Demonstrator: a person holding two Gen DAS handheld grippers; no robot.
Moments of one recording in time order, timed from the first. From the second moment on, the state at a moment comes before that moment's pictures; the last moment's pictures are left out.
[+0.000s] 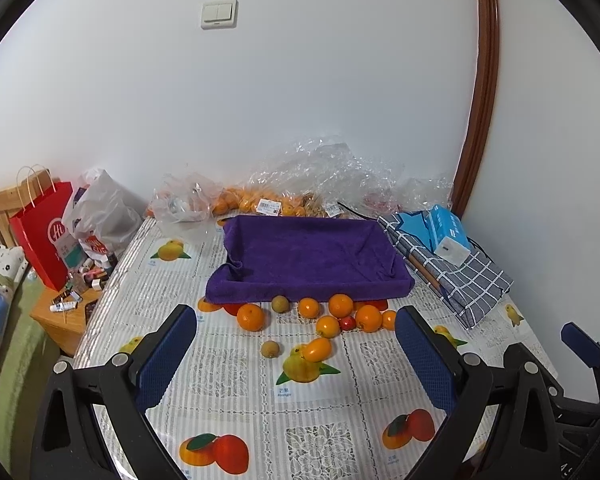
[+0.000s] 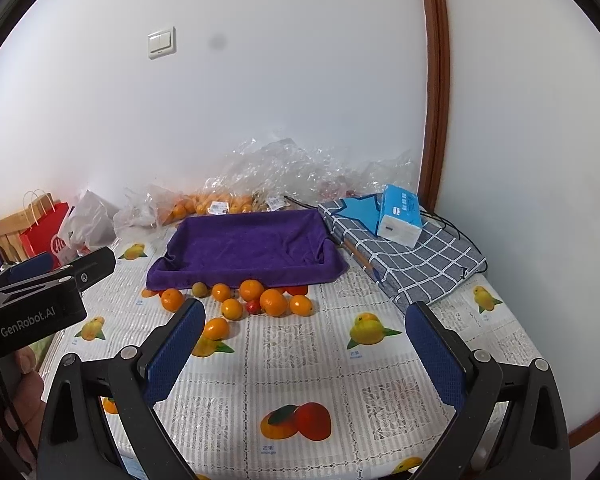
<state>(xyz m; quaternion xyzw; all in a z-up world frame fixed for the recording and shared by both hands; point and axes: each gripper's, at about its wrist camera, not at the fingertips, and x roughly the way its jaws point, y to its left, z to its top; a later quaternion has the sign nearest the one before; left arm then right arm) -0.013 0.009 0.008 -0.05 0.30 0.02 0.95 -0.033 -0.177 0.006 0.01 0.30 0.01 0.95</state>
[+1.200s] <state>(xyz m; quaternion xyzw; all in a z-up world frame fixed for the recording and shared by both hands) 0.000 0.036 0.001 -0.04 0.28 0.02 0.96 -0.005 -0.169 -0.012 0.01 0.30 0.02 0.95</state>
